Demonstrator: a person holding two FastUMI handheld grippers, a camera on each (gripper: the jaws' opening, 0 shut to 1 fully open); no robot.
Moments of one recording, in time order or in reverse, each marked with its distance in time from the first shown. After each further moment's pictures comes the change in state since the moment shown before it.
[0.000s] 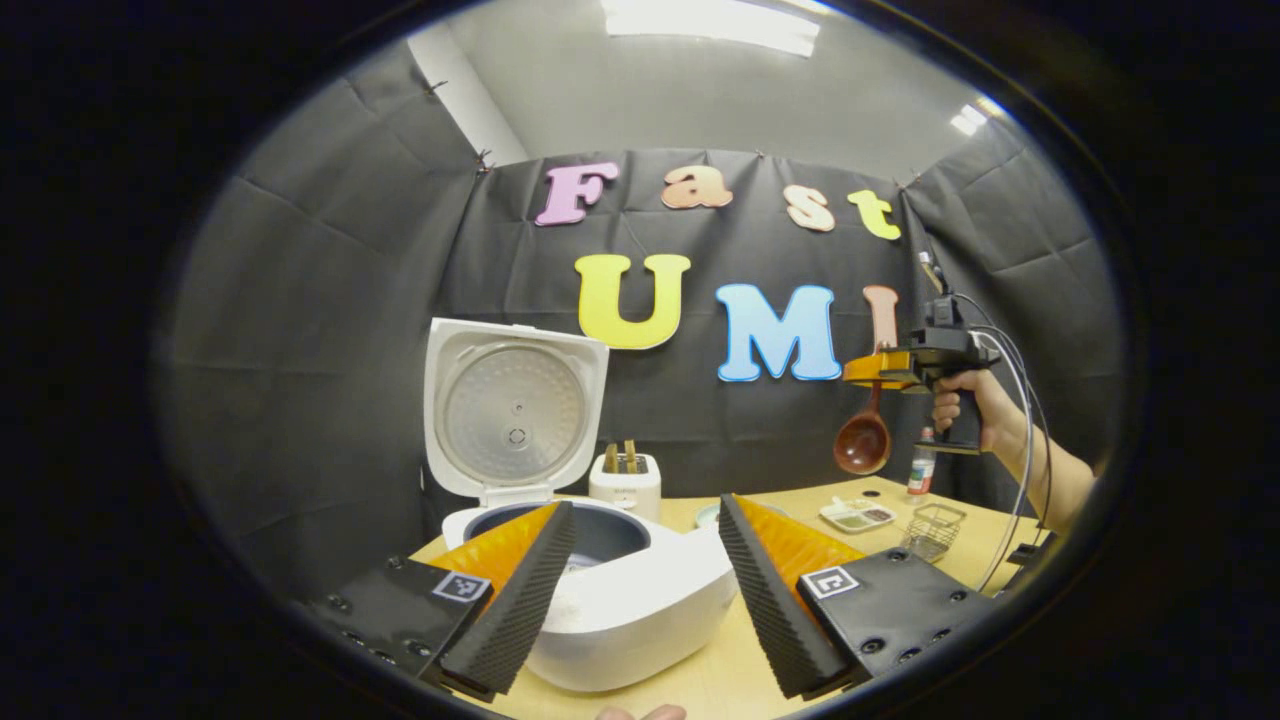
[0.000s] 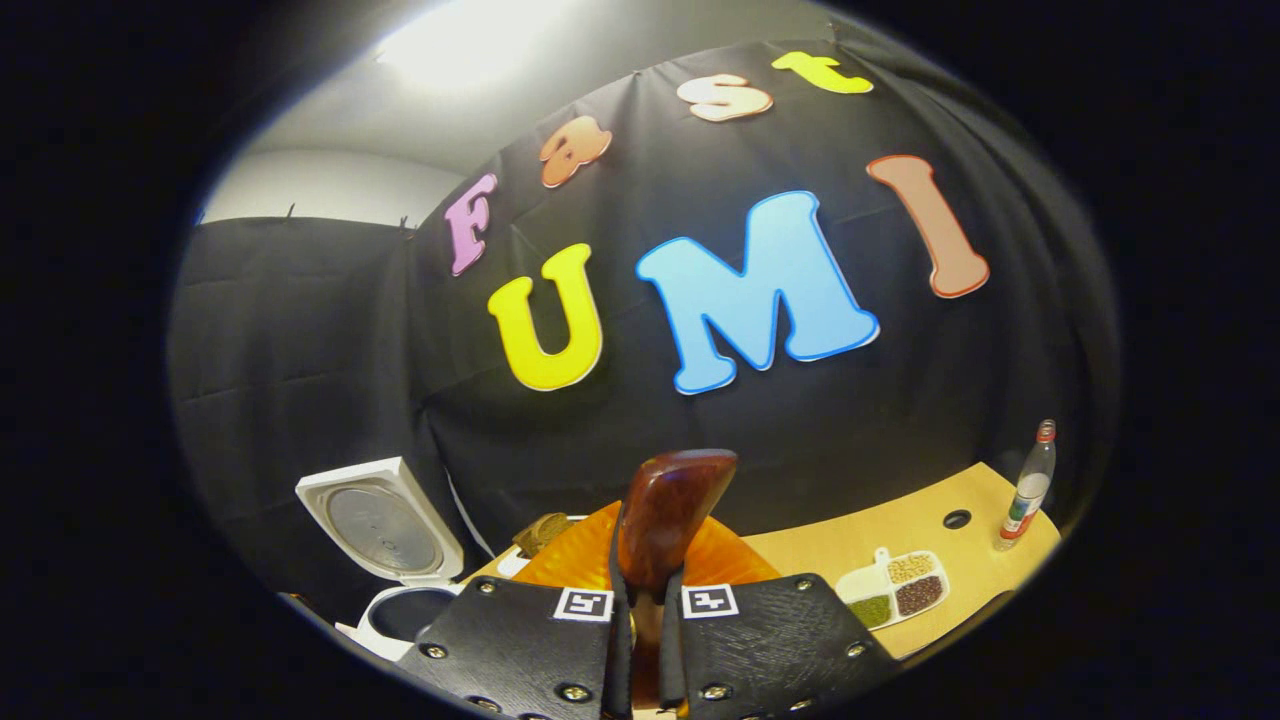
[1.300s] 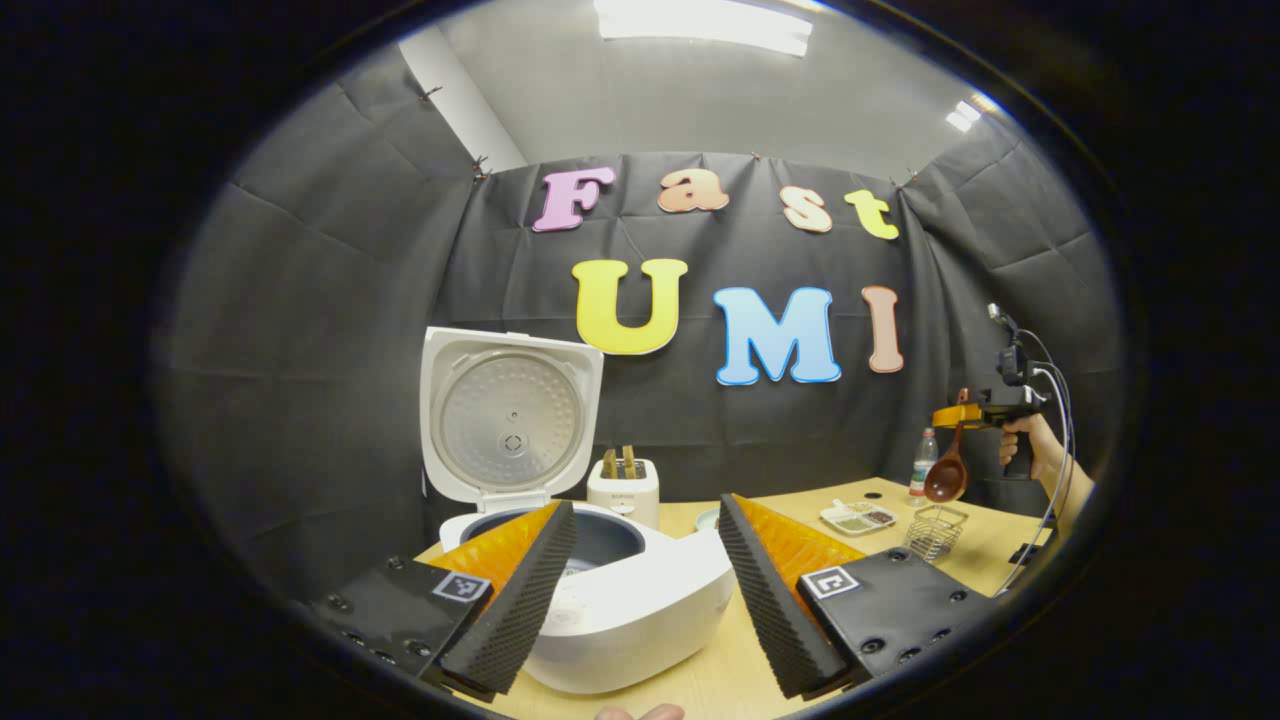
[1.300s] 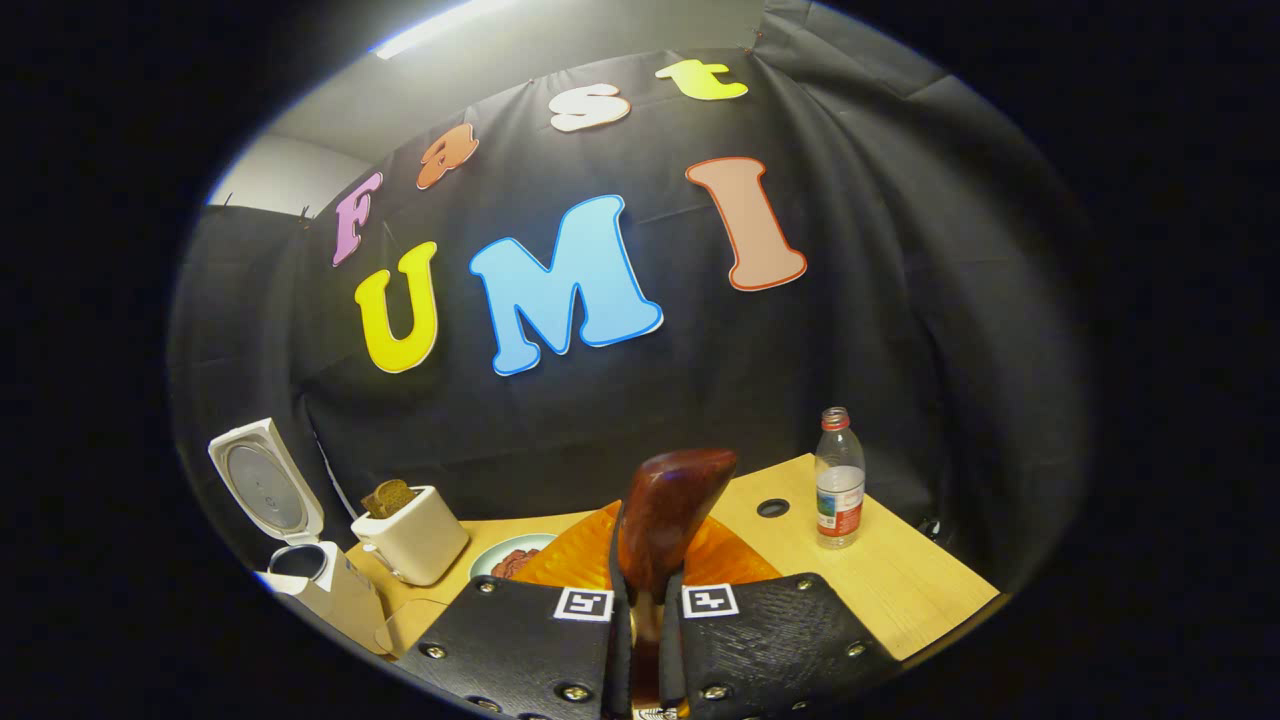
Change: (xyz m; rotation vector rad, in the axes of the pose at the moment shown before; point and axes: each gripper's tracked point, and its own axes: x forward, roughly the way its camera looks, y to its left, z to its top) left arm 0.001 -0.009 0.007 0.013 -0.011 0.001; right arm -0.101 -0.177 -0.030 -0.029 0.010 -0.337
